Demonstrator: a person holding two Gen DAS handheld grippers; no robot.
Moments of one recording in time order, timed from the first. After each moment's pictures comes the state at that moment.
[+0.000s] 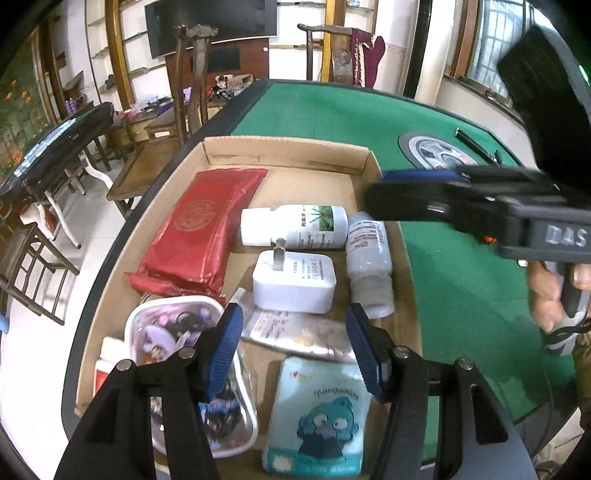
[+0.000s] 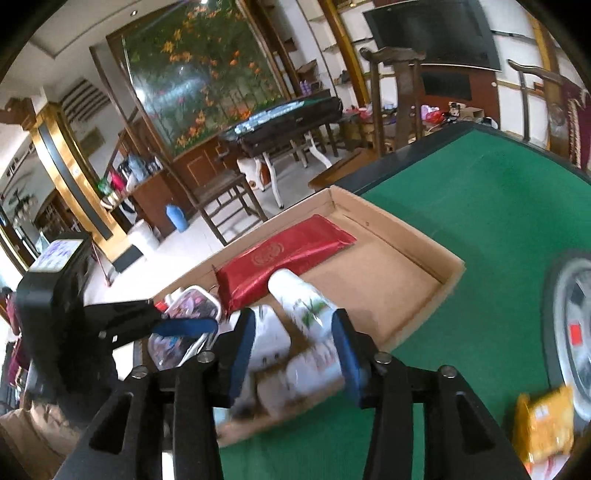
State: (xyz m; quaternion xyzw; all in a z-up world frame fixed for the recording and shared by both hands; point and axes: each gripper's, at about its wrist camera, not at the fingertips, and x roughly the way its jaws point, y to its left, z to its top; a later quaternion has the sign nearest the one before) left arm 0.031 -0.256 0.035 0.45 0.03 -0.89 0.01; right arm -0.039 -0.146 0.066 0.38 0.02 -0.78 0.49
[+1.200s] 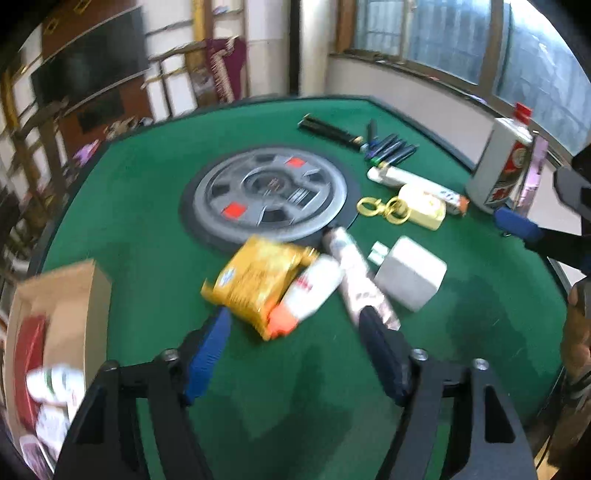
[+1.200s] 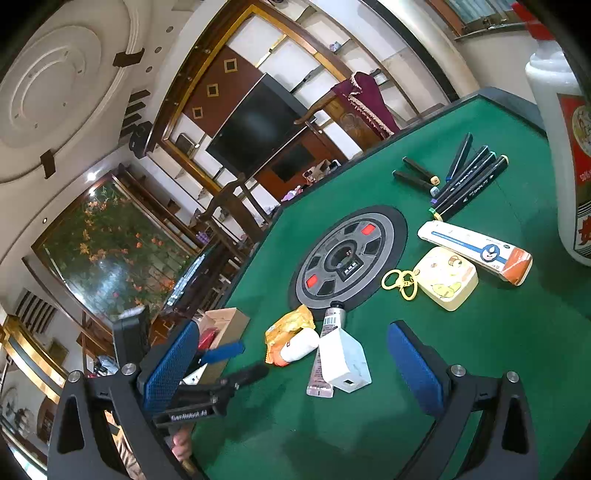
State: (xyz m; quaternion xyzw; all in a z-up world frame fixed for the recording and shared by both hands) left arm -0.060 -0.024 0.045 0.43 -0.08 -0.88 -0.17; right arm 0.001 0.182 0.073 0.30 -0.29 -0.87 0.27
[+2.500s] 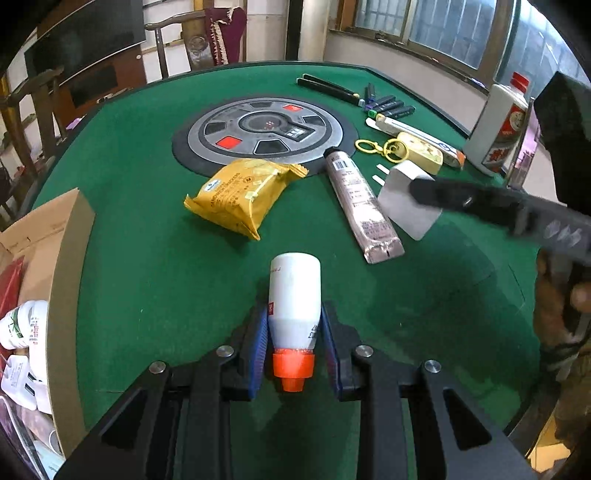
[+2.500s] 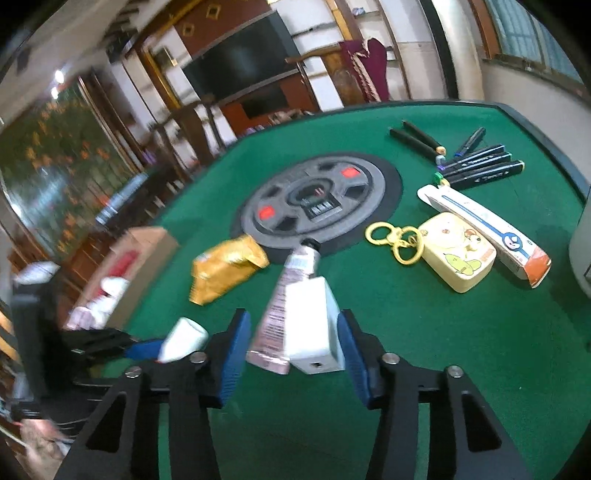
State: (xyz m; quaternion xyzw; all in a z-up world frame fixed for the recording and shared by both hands) left arm -0.035 -0.034 0.005 0.48 -0.05 -0.86 -0.17; right arm -0.032 0.105 0.028 0.42 -0.08 -0.88 0.19
